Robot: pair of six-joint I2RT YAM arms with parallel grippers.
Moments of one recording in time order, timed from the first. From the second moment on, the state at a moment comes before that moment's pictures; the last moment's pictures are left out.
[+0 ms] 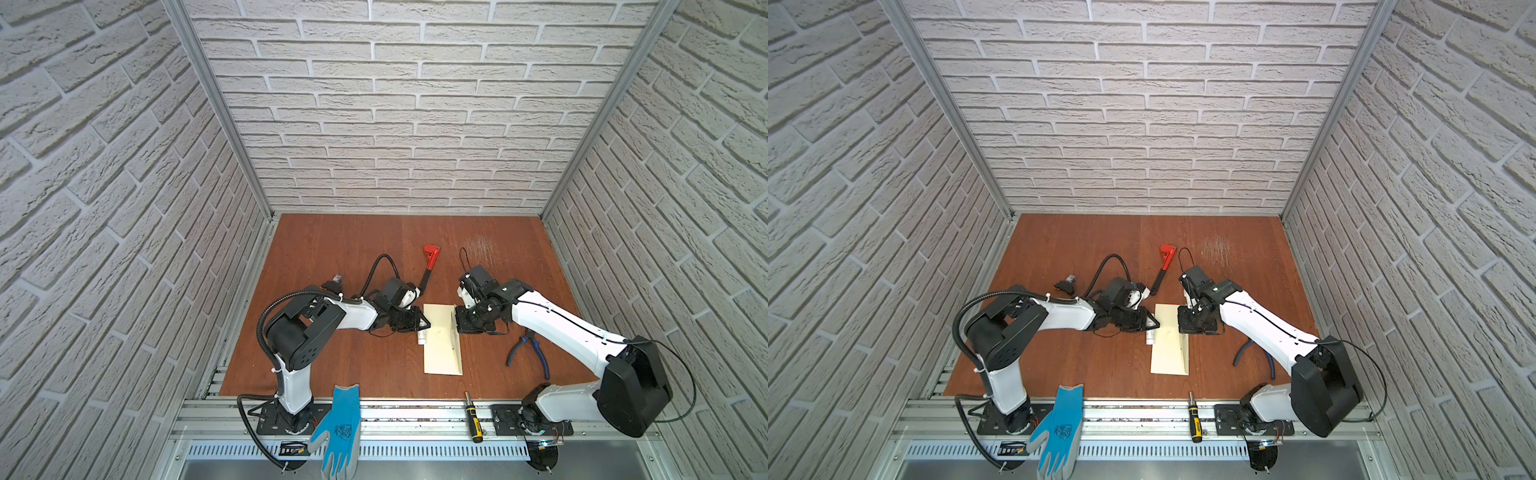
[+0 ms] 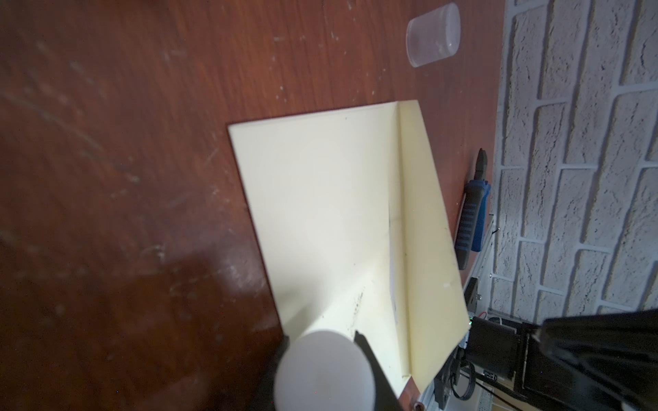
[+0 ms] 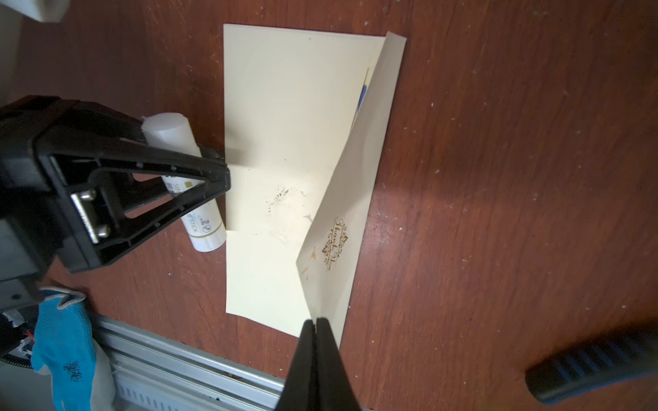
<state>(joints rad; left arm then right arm) -0.77 1.85 0.86 0.13 0.55 -0.75 0.50 1.38 0.96 -0.95 -0.14 0.54</state>
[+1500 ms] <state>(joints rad) -0.75 1.85 0.86 0.13 0.56 -0.74 0.63 1.80 1.11 -0.89 -0.03 0.57</state>
